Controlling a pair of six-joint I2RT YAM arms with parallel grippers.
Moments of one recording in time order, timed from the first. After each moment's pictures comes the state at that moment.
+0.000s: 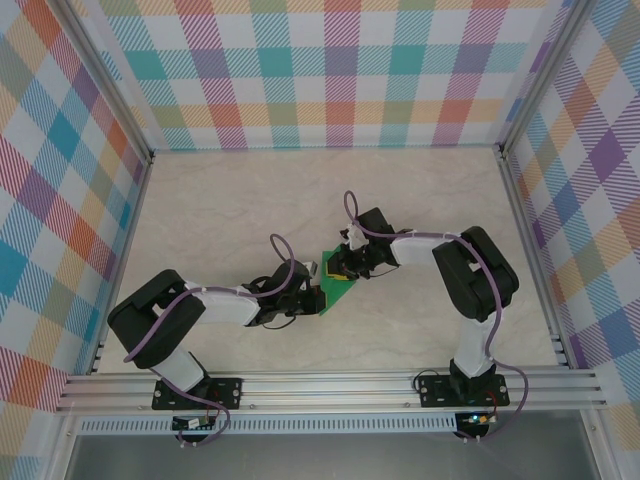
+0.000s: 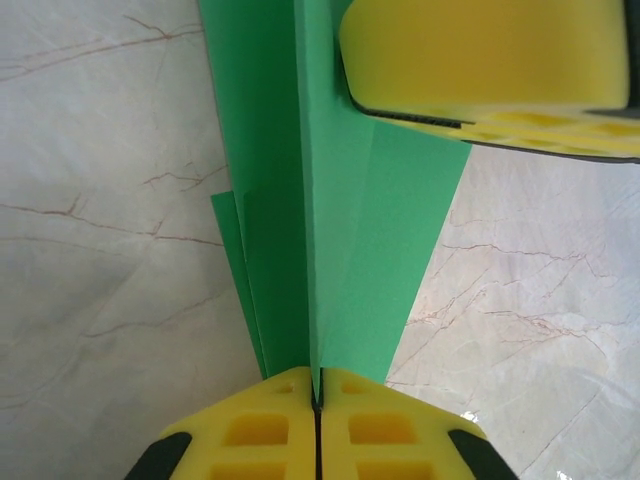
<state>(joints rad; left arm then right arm) -0.81 1.60 0.57 0.20 0.17 -0.79 0.55 1.90 1.01 -0.16 -0.74 0.68</state>
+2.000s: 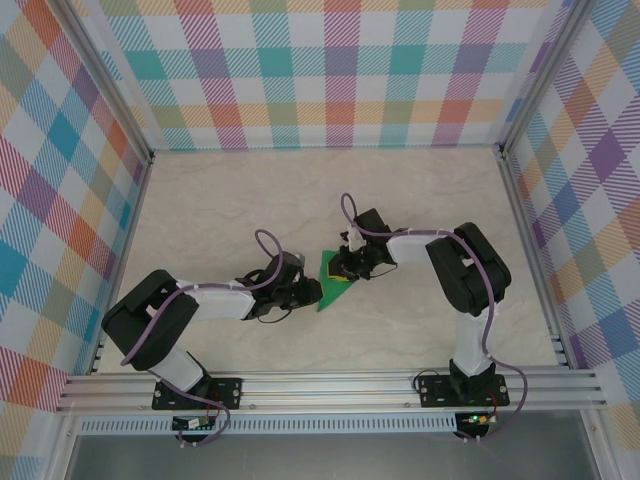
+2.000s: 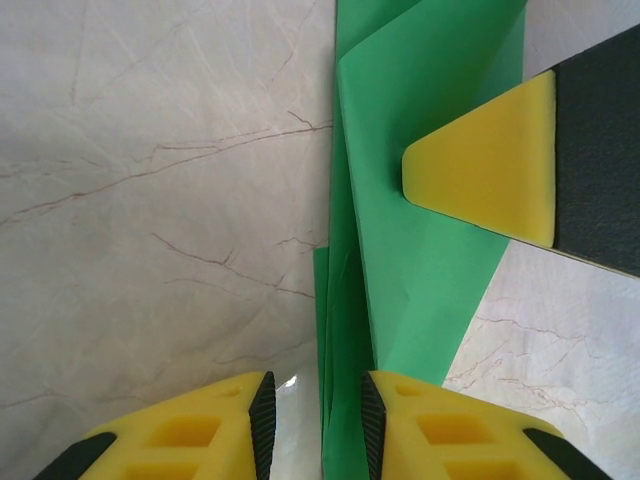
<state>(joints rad) -0.74 1.57 0.59 0.14 0.16 -0.92 0.55 1.95 1.04 -0.19 -0.70 0.67</state>
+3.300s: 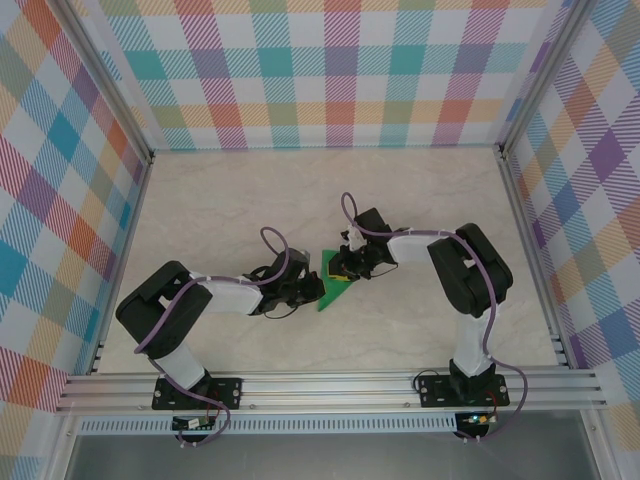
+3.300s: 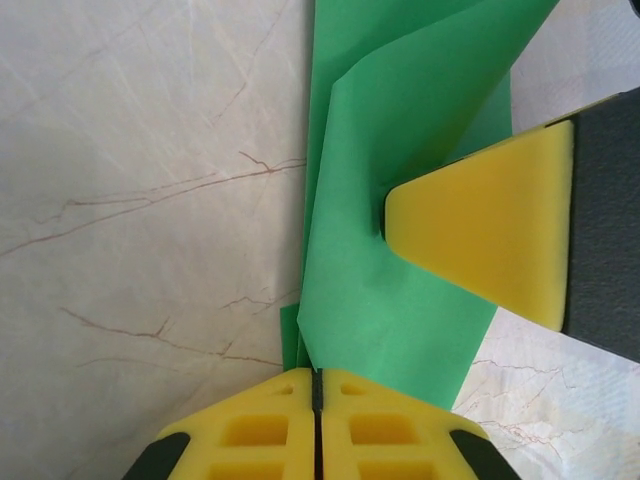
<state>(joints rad) -0.74 1.66 0.64 0.20 0.19 -0.95 0.55 1.93 1.04 -0.20 -0.69 0.67</state>
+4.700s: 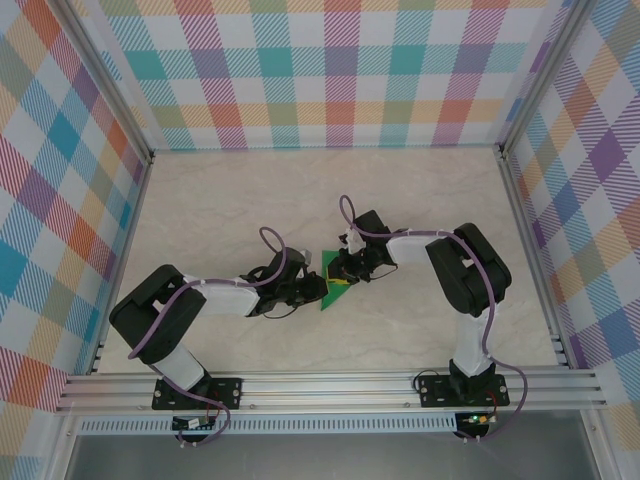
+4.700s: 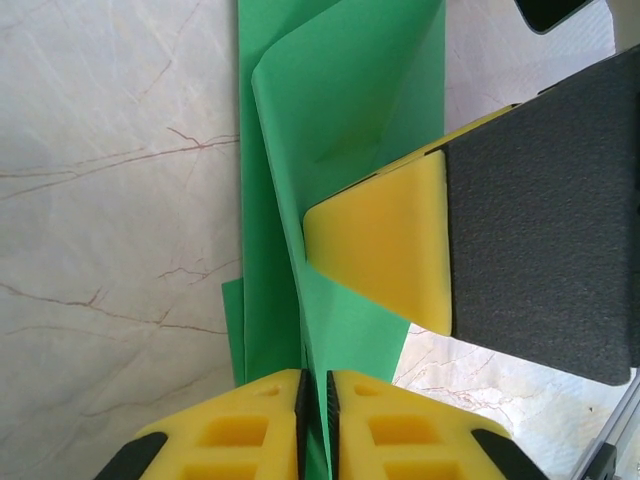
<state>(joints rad) -0.74 1.62 0.62 0.22 0.25 -0.96 0.56 1.95 1.04 -0.22 -0.73 0.65</state>
